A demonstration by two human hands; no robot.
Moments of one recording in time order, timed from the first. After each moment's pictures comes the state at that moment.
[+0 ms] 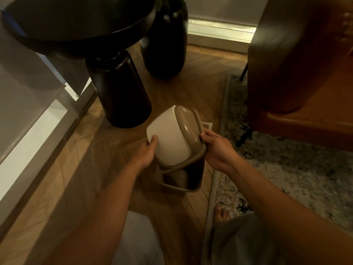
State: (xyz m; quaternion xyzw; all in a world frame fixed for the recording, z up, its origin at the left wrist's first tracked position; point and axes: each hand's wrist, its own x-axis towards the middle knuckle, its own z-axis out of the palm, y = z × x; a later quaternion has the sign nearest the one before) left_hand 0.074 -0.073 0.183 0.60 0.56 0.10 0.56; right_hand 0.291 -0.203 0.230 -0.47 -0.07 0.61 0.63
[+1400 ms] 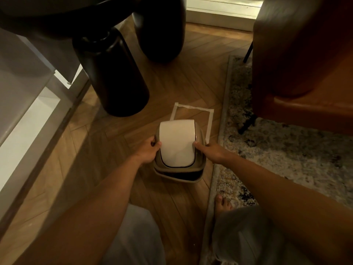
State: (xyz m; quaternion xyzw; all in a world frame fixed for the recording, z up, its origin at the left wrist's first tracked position) left_hand 0.089 -0.063 0.129 0.70 0.53 0.00 0.49; right_hand 0.319 -0.207 0.135 -0.79 -0.29 0.51 0.19
